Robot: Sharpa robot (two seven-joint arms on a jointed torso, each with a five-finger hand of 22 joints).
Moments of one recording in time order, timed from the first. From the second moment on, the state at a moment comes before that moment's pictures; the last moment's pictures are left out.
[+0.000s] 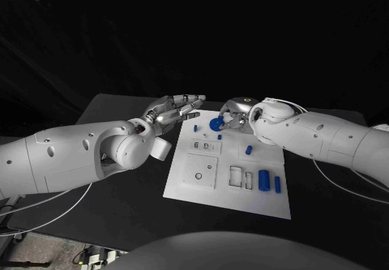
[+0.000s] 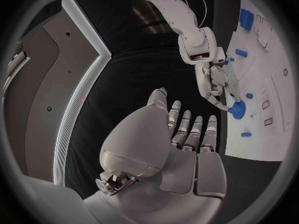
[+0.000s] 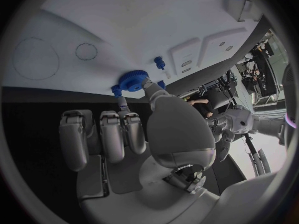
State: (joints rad) left arm 1.27 -0.80 -0.22 1.61 0.02 -0.19 0.42; left_hand 1.53 0.16 -0.20 0.27 0.50 0.62 0.17 0.16 0.06 0.15 0.15 0.59 0.06 0.16 0.18 0.28 0.05 0.14 0.18 0.29 0.14 0.06; right arm 1.22 -0.47 -0.18 0.99 -1.50 -0.23 -0.03; right_hand 1.18 -0.07 0.21 0.07 0.14 0.79 0.15 0.06 0.33 1.47 0.07 1.57 1.31 1.46 0.02 1.57 1.31 0.02 1.46 0.13 1.51 1.31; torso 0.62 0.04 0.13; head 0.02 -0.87
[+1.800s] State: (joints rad) left arm 1.24 -0.87 -0.22 1.60 0.02 -0.19 0.42; left_hand 1.55 0.15 -0.19 0.26 0.51 0.62 0.17 0.17 0.06 0.15 0.15 0.60 0.06 0.17 0.19 0.29 0.05 0.12 0.19 0.29 0.14 0.06; right arm 1.15 -0.87 -0.18 1.14 -1.08 -0.38 0.21; right_hand 1.29 -0.05 0.17 0.09 0.38 0.63 0.10 0.24 0.49 1.46 0.02 1.57 1.31 1.47 -0.03 1.57 1.31 0.02 1.47 0.09 1.52 1.31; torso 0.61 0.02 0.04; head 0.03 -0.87
